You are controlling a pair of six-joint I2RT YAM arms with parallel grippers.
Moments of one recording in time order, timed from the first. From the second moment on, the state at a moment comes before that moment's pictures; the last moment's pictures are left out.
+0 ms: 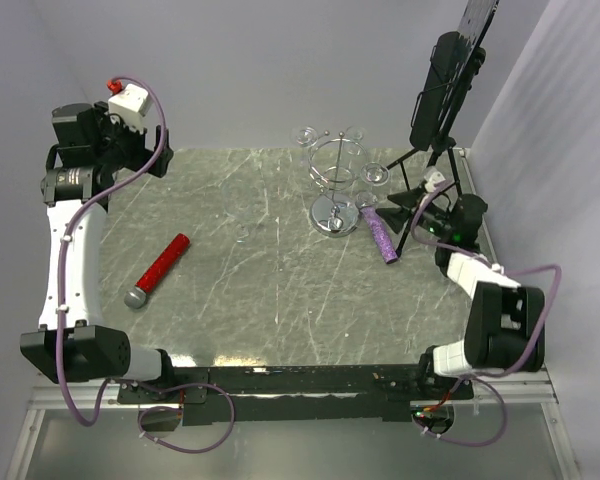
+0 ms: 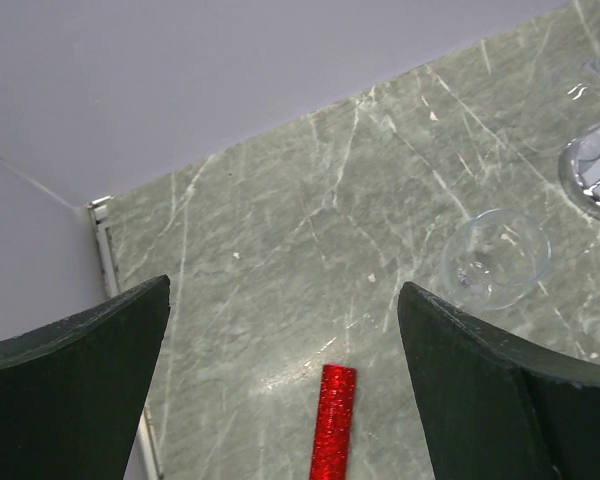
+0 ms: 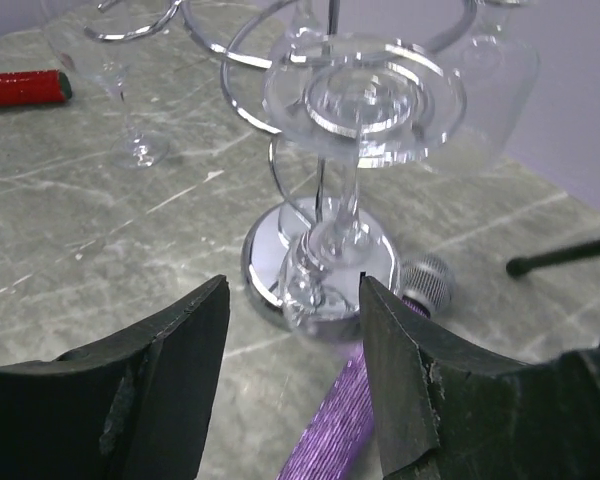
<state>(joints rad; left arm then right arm) 0.12 1.37 1.62 -0.60 0.40 0.31 -0.16 1.35 0.63 0.67 -1.02 -0.07</state>
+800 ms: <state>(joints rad) 0.12 1.41 1.69 -0.68 0.30 0.40 -0.05 1.60 0.75 0.89 -0.90 -0.12</state>
